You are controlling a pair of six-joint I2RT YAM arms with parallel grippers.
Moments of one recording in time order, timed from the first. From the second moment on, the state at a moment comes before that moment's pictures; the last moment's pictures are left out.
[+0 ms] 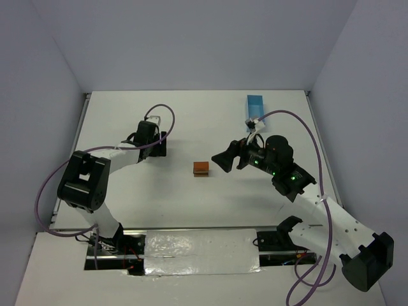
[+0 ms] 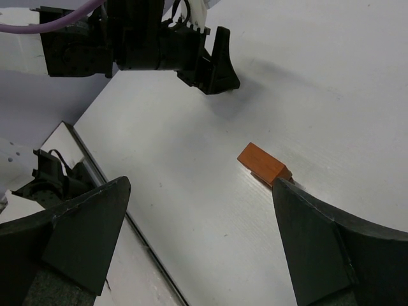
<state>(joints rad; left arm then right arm) -0.28 1.68 0.91 -0.03 -0.13 -0.21 0.57 0.88 0.73 -0.05 -0.32 0.42</state>
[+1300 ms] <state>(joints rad) -0.31 1.62 0.90 -0.11 -0.09 -0.22 0.57 0.90 0.75 -0.10 -0.29 0.40</state>
